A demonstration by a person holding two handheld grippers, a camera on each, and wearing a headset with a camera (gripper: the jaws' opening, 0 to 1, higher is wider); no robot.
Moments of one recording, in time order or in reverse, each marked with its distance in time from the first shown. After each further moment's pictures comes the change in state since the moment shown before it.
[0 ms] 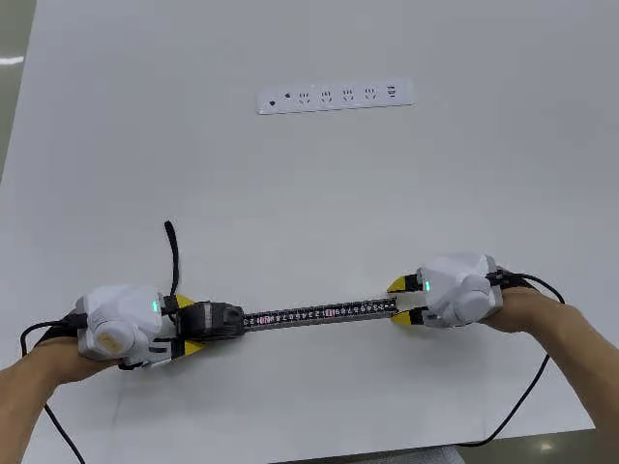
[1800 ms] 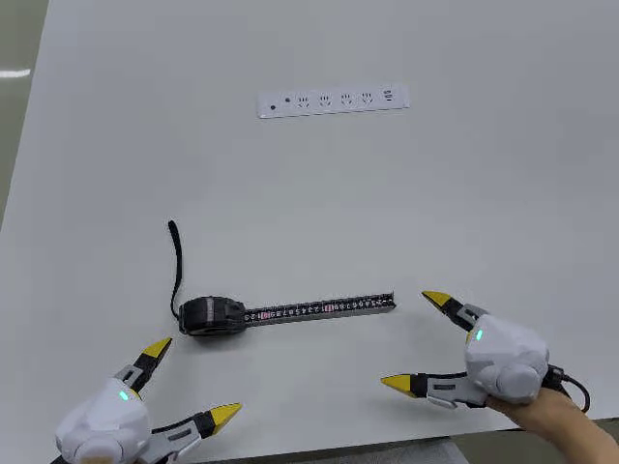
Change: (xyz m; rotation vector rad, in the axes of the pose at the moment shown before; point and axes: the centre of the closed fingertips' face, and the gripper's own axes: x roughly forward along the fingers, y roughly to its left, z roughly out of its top) left arm -0.033 -0.072 0.017 -0.512 -0.333 0.403; right arm -0.042 0.055 0.030 0.523 -0.290 -0.386
